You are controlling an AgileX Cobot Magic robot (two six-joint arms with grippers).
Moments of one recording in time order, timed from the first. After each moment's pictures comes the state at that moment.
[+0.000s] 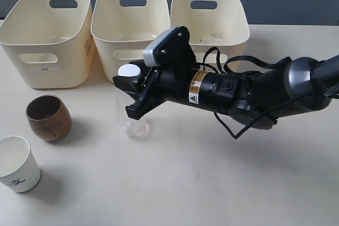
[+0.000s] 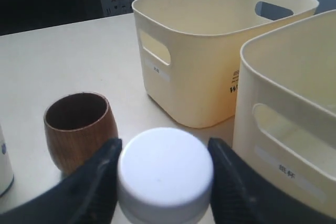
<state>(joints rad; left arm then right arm) -0.16 0.00 0.00 0.04 0.25 0.03 0.80 1.89 -0.83 -0.53 -0.81 0.34</state>
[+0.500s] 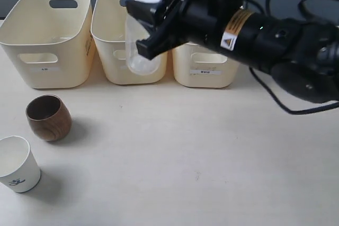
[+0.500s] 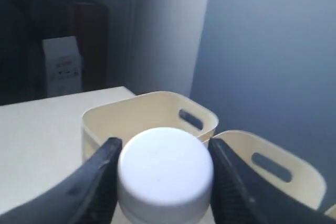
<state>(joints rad) -0.16 0.00 0.00 0.04 0.25 0.03 0.80 1.50 -0.83 -0.34 -0.58 0.18</state>
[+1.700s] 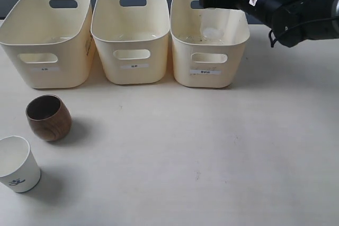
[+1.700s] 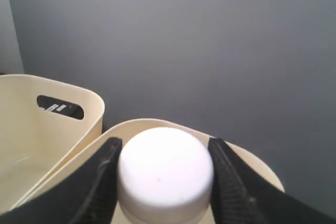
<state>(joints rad) -0.16 0.00 0.00 0.04 0.25 0.03 0.43 1.93 -1.17 -0.15 -0.52 0.05</state>
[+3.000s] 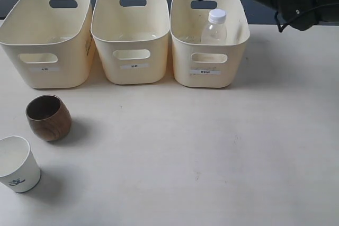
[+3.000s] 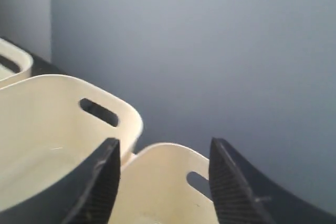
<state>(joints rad) -0.16 0.00 0.00 0.04 0.25 0.03 0.49 1.79 -1.18 -0.34 -0.36 0.06</state>
